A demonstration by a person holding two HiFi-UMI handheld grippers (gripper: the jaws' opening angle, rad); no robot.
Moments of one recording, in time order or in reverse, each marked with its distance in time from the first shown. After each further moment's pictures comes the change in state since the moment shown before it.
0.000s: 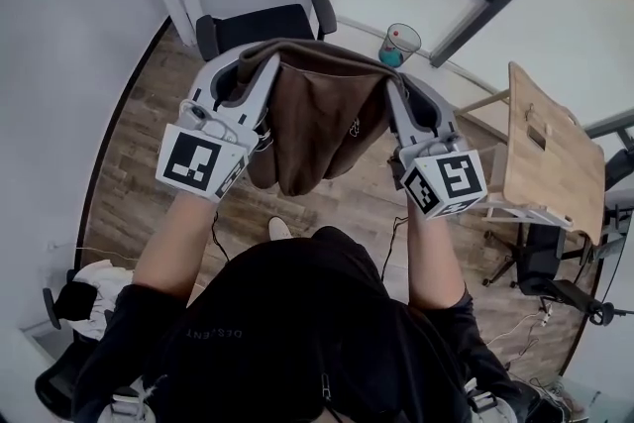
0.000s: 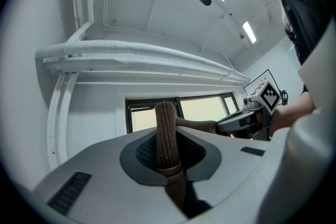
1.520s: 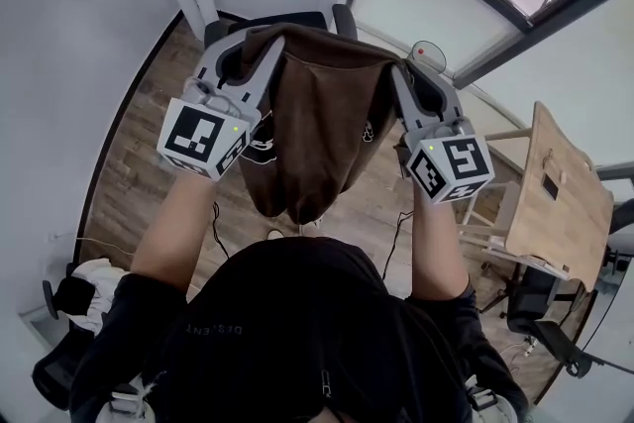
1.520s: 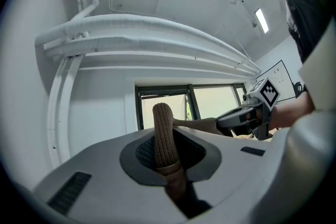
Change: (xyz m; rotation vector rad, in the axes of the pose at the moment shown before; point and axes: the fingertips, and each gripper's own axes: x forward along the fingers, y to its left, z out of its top) left arm 0.120 0.114 -0.074 -0.014 0.099 0.071; right arm 0.165 -0.090 -0.023 0.024 0.053 0.105
